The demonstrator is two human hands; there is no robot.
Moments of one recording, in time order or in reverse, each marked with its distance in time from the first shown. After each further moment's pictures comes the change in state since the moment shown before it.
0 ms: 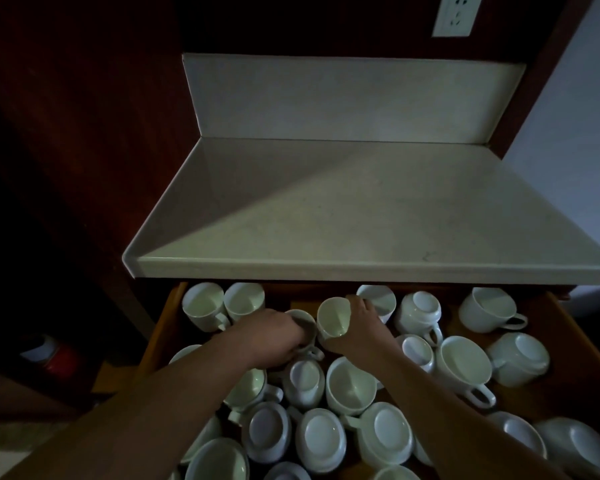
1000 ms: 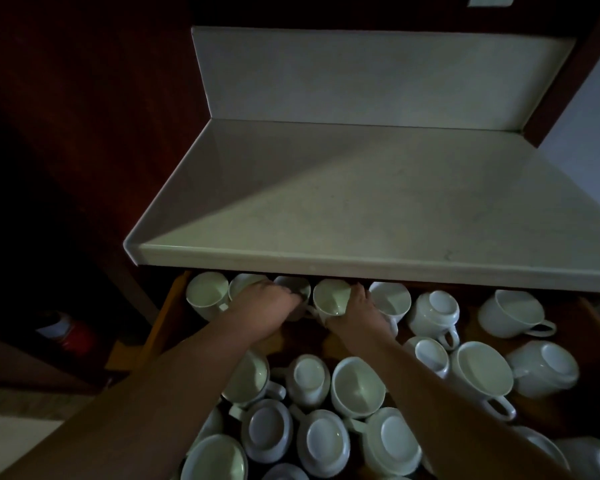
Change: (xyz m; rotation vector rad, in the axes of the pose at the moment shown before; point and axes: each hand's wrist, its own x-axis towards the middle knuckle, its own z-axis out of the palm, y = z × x) left_hand 0.032 -0.039 0.024 0.058 0.109 -0.257; right_hand 0.028 -0.021 0.010 -0.071 0.004 0.077
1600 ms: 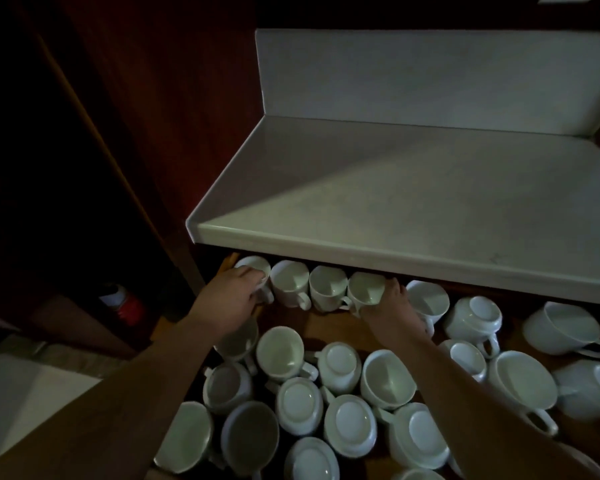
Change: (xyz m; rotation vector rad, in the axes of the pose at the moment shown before) left_hand -0.106 -0.062 0.020 -0.443 0.229 -0.445; right_hand -0.008 -0.004 0.000 0.071 0.011 -0.043
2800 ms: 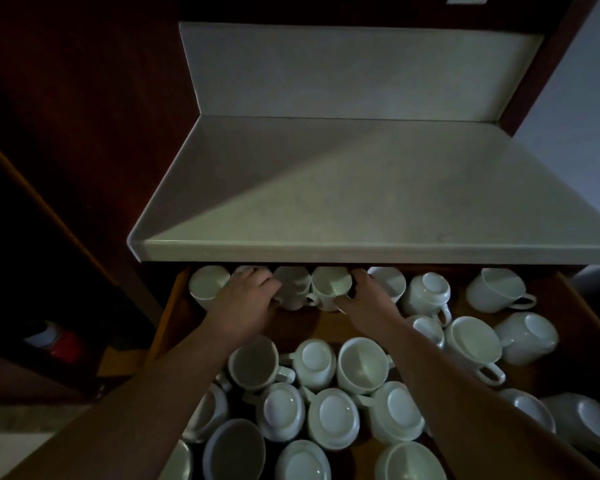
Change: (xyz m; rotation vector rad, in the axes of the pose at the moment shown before) left_hand 0.035 0.053 0.032 0.097 0.095 0.432; right_hand -0.005 0.006 -0.010 0.061 0.067 -0.023
